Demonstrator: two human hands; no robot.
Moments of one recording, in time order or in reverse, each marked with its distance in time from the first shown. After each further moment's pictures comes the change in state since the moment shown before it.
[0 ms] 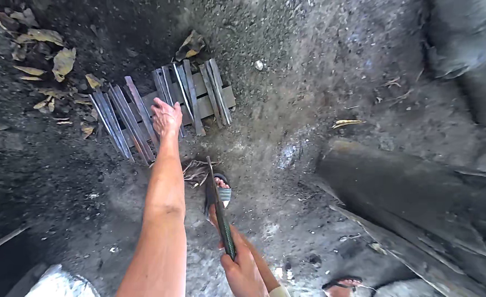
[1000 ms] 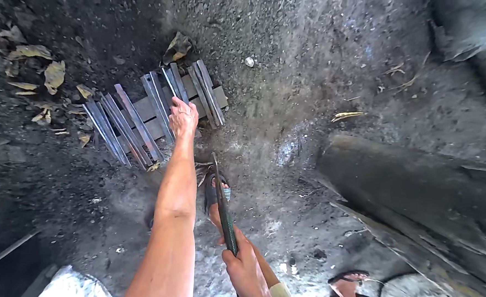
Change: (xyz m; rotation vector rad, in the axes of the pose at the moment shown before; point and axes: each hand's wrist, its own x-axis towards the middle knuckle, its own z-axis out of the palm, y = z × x) left_hand -0.043 0.072 0.025 0.124 -0.065 0.105; right_hand 0.011 -0.004 -0.021 0.107 0.033 0.062
